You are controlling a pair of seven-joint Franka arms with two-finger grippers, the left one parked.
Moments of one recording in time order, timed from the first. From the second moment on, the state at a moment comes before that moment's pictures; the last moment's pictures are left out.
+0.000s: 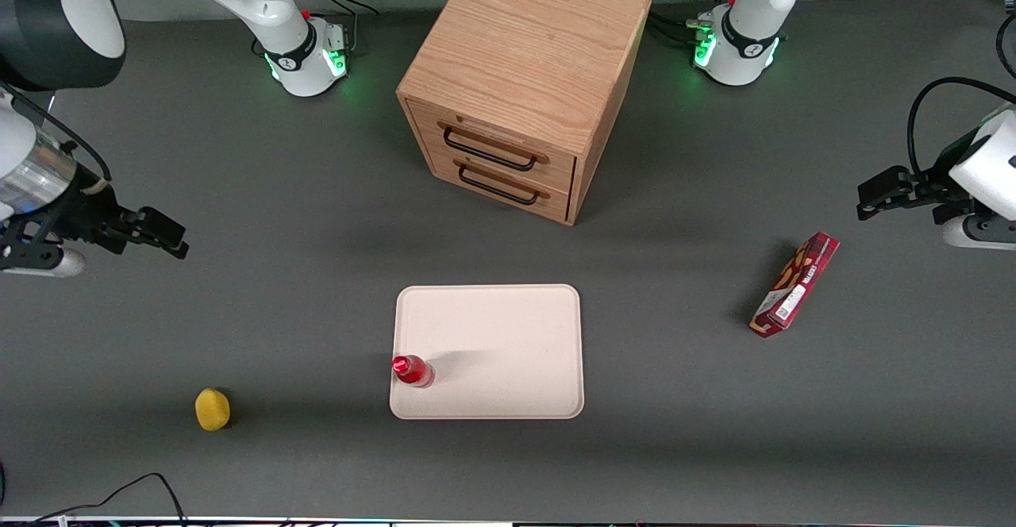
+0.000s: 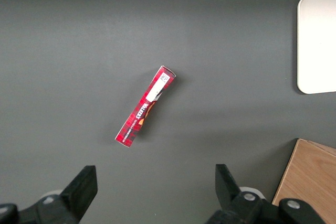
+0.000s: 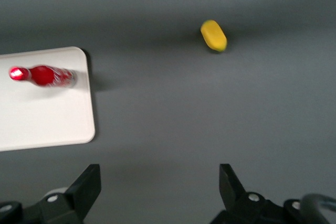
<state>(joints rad) -0.02 0.05 0.06 -1.65 -0.01 1.81 0.17</state>
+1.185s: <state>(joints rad) -0.11 -0.01 0.07 -1.65 0.00 1.77 0.06</state>
